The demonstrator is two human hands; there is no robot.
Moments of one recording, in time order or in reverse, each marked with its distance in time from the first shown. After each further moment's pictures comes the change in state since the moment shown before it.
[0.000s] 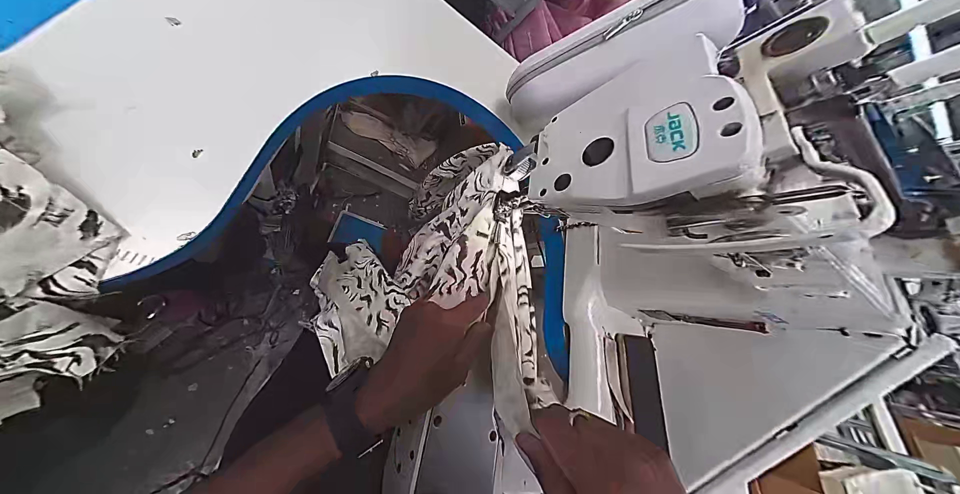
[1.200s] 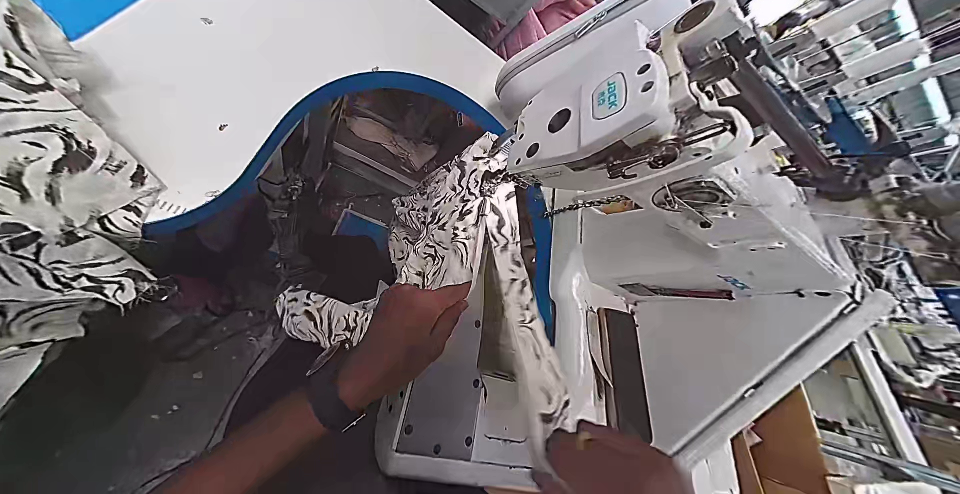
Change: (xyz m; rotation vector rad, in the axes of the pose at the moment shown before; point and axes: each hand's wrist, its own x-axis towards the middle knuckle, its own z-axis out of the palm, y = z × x) left_hand -0.026 0.006 0.003 0.067 0.101 0.058; right_hand -0.066 0.030 -0.008 0.026 -0.037 -0.109
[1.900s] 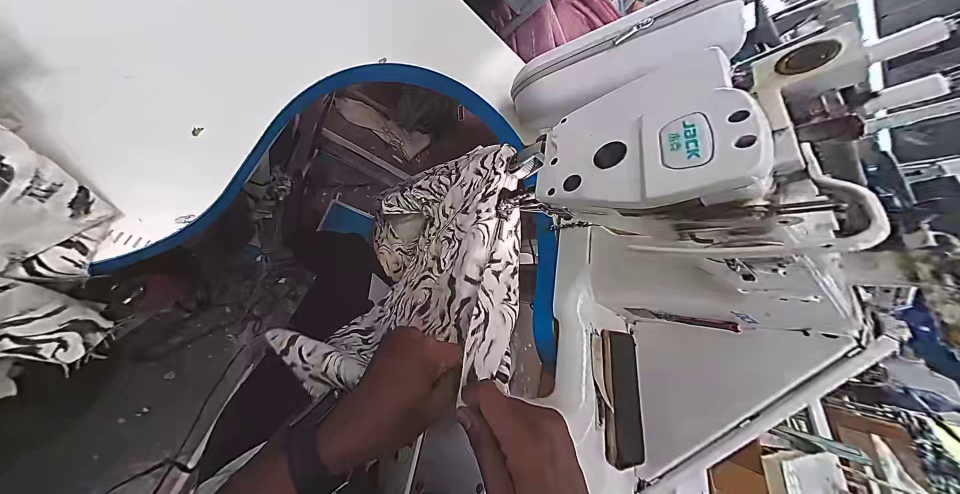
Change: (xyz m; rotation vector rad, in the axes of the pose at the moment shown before) left_hand -0.005 -0.018 -0.012 -0.220 -0.176 0.013; right_hand 0.089 -0.040 0.039 0.201 0.101 0.119
